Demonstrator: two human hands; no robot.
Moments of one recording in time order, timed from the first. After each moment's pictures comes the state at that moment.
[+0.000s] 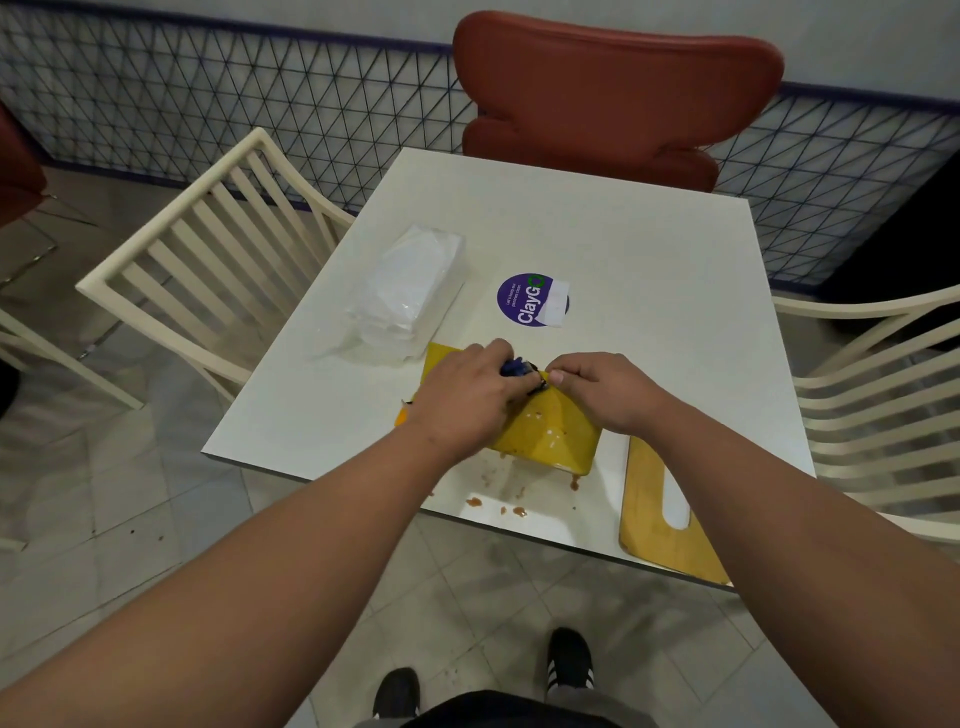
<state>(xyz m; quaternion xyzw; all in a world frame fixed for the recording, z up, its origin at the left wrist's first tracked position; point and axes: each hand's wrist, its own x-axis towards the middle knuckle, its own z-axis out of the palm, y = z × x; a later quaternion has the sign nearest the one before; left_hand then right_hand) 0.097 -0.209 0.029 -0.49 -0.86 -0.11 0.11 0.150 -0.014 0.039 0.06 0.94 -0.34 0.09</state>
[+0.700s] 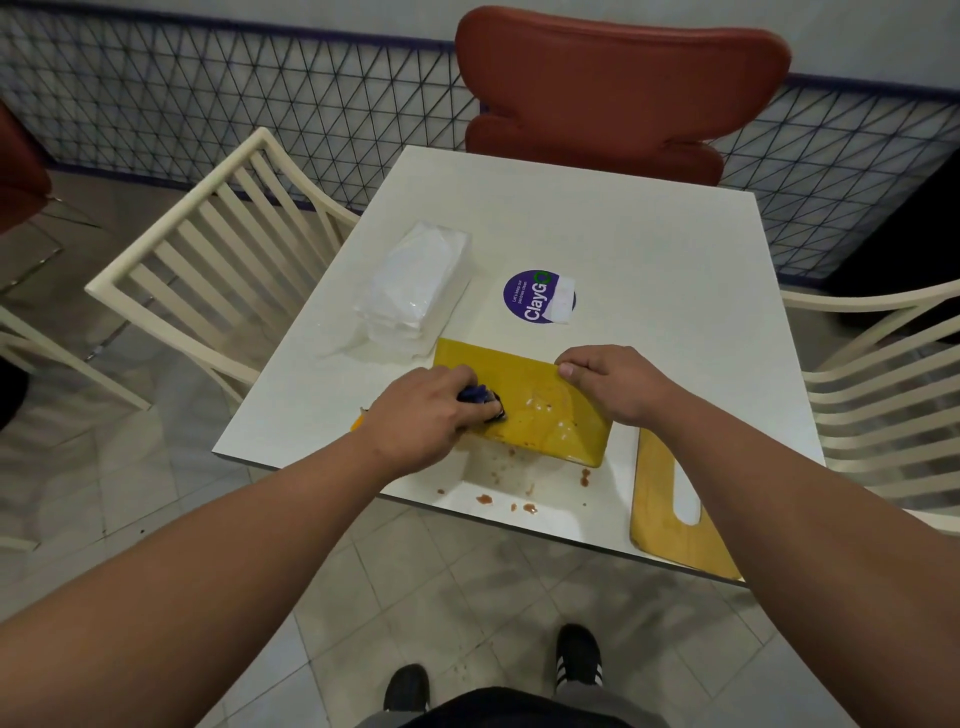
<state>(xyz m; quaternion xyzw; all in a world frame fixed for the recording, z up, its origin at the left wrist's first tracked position) 0.083 -0.266 0.010 -0.54 -0.84 -0.08 0.08 0.147 -0.012 0.037 0.06 0.94 -0.33 0.10</state>
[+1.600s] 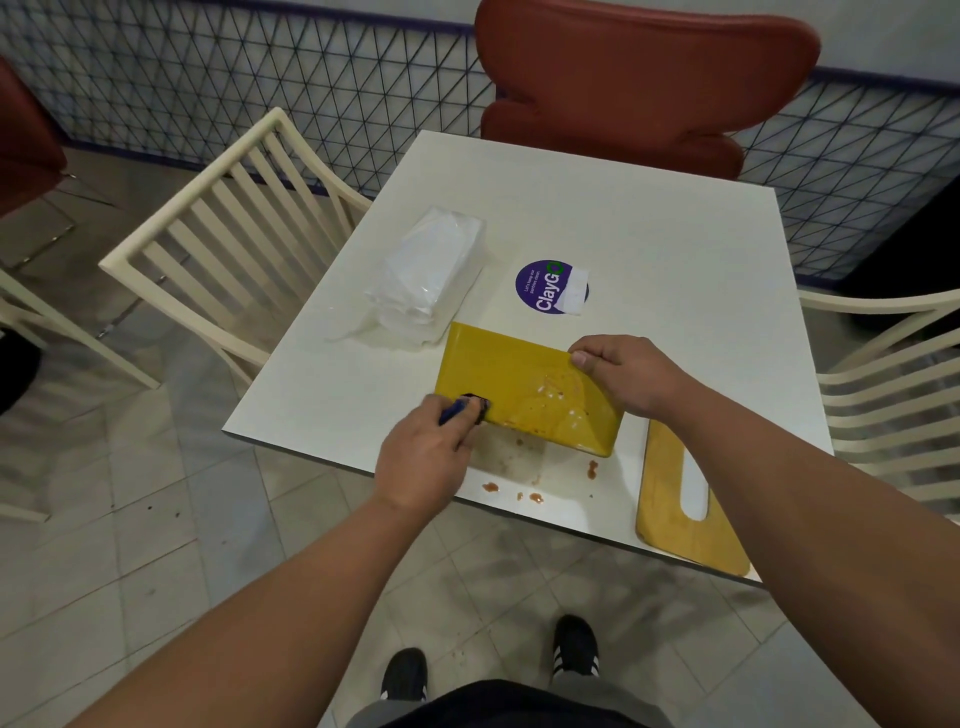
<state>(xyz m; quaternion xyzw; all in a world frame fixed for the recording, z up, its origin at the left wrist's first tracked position) 0.141 -0.272 -0.037 -0.27 -0.93 -0.23 0.12 0.147 -0.013 0.038 0.05 0.94 -0.33 0.09</state>
